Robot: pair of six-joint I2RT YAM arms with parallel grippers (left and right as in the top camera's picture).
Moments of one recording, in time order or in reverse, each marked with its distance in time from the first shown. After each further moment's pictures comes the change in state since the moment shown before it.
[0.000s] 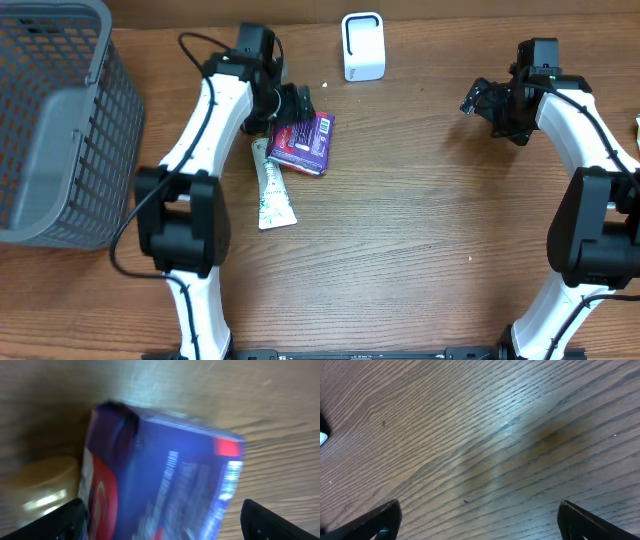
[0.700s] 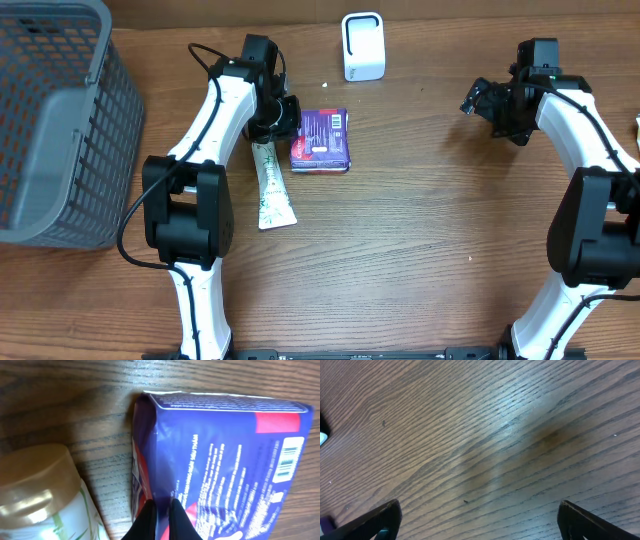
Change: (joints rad) left arm 0.000 0.039 0.019 -0.054 0.021 0.019; right arm 0.000 0.000 0.000 0.000 0.000 0.001
